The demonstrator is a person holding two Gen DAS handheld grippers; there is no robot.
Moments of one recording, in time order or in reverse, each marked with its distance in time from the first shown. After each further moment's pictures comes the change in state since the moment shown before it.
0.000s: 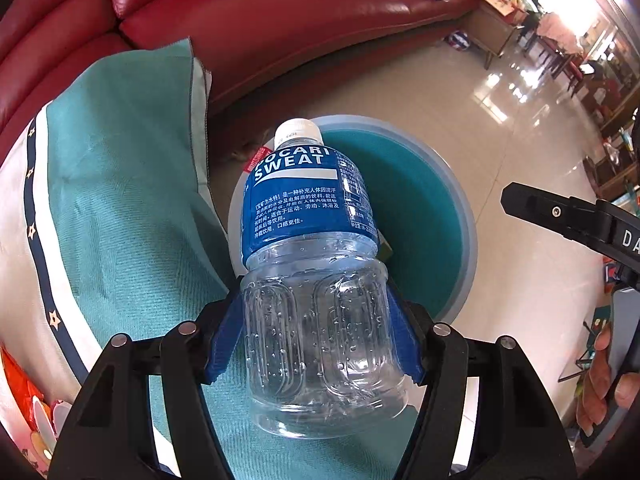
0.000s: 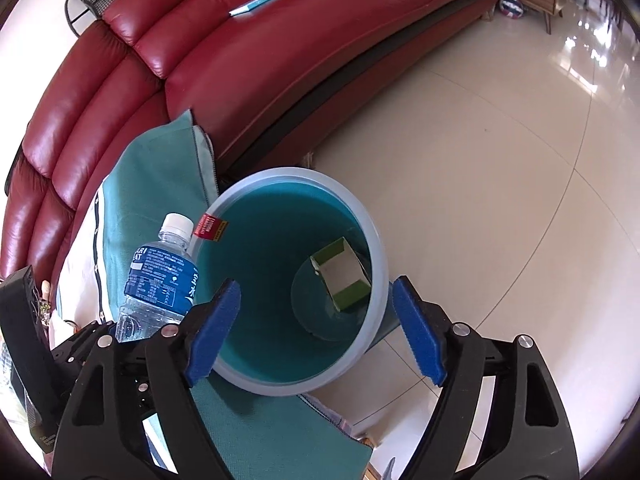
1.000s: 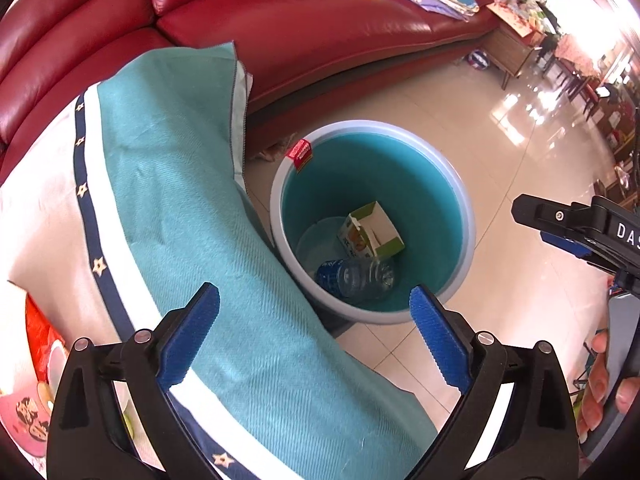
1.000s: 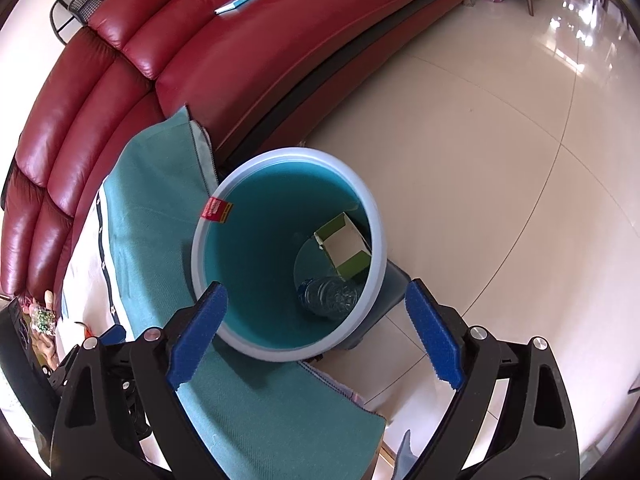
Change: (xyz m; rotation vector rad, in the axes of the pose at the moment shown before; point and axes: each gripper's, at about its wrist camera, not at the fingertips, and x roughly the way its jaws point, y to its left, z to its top) left arm -0.059 0.011 -0.039 -0.083 -0.047 0.048; right arm -0.026 0.014 -0.019 0.054 0.030 -0.023
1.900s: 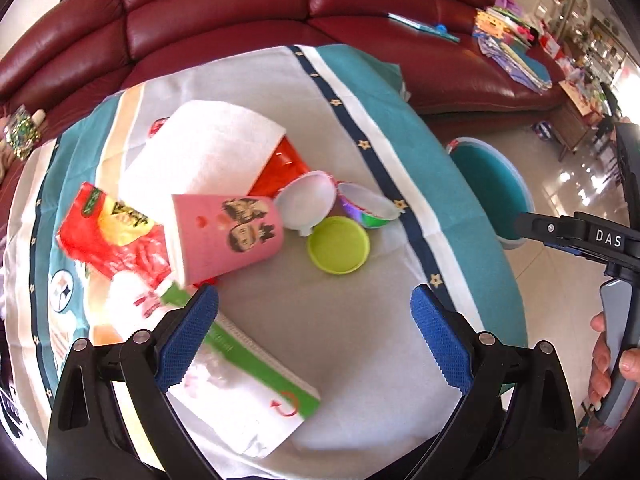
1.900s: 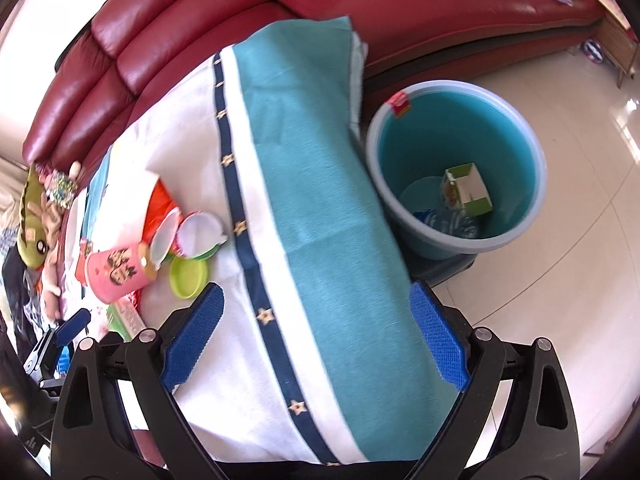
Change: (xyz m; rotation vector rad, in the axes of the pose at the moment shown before) left arm -0.143 0.159 -0.171 -0.297 -0.120 0.169; right arm -0.010 0.171 -0.133 -0.360 0.126 0.080
